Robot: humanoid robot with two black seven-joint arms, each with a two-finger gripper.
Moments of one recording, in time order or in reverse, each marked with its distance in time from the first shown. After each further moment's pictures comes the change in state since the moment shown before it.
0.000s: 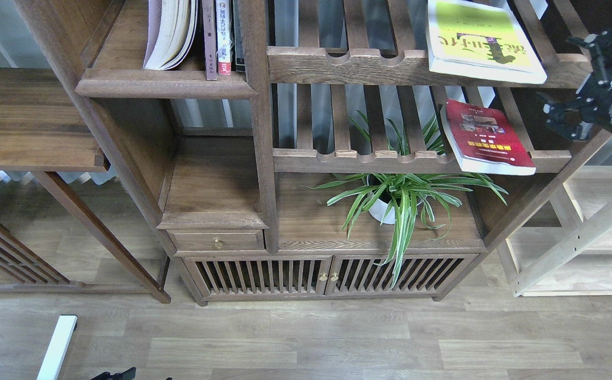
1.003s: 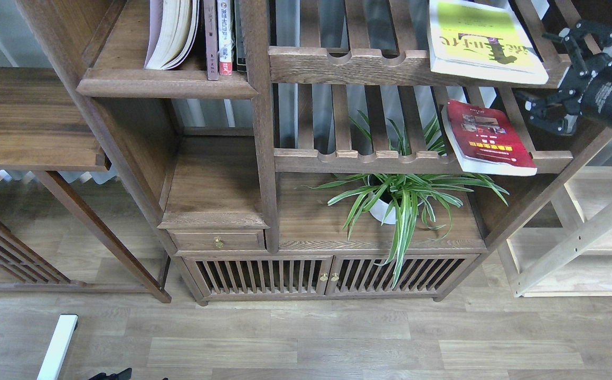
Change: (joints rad) left arm 0.006 0.000 -0.007 0.016 0.000 0.000 0.001; right arm 0.069 0.004 0.036 0.013 -0.001 0.163 0.017
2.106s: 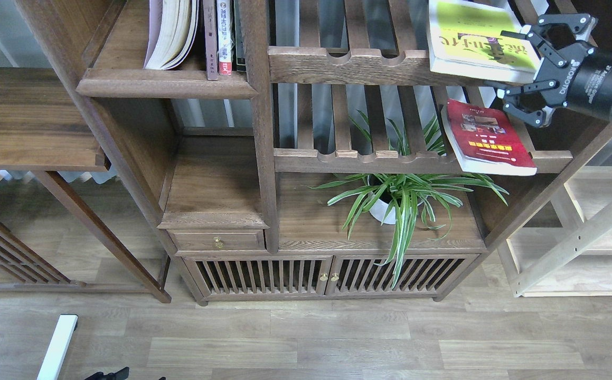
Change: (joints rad) left arm 0.000 0.002 -0.002 0.010 0.000 0.001 -0.003; right arm 0.045 0.018 0.012 0.003 0.000 0.119 0.209
